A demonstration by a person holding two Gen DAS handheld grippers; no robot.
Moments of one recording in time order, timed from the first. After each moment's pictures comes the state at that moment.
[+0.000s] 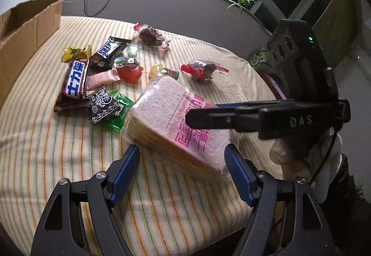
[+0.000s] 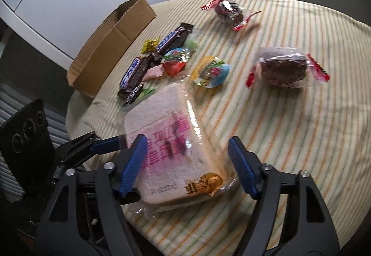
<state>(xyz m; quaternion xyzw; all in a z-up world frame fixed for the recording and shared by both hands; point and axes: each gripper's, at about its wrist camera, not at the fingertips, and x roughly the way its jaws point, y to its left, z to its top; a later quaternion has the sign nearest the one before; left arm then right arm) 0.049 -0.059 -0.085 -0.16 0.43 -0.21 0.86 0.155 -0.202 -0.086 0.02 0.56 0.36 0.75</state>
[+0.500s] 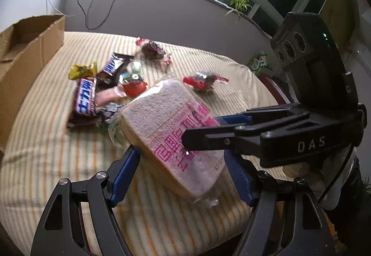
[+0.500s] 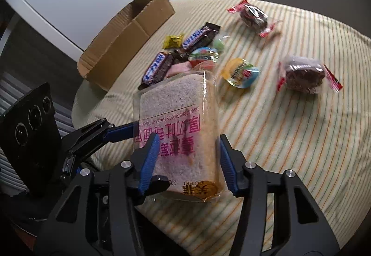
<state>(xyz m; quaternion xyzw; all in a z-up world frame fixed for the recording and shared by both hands) 0.045 -0.053 -0.069 -0.13 0.40 -0.20 0.89 0.134 -0.174 -0.063 -0.01 0.55 0.36 0.75</state>
